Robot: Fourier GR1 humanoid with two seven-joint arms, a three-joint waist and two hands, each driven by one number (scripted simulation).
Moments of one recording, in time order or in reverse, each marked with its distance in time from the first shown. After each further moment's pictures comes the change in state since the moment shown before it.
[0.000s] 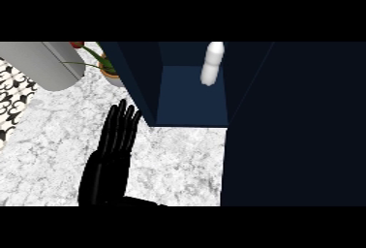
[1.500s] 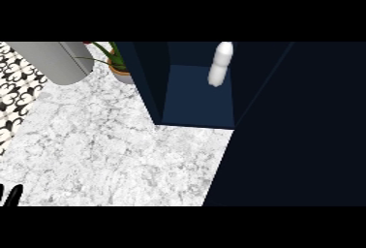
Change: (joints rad) left arm 0.704 0.307 0.285 -0.449 0.221 -0.301 -0.216; right arm -0.227 -0.077 0.082 -0.150 0.233 0.110 0.330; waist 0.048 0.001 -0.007
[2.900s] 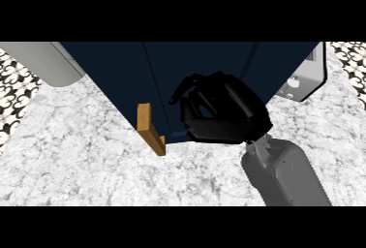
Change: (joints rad) left arm 0.341 0.022 0.440 0.010 0.383 -0.461 -0.080; right arm -0.948 0.247 -0.267 0.671 -0.534 -0.222 0.300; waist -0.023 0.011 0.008
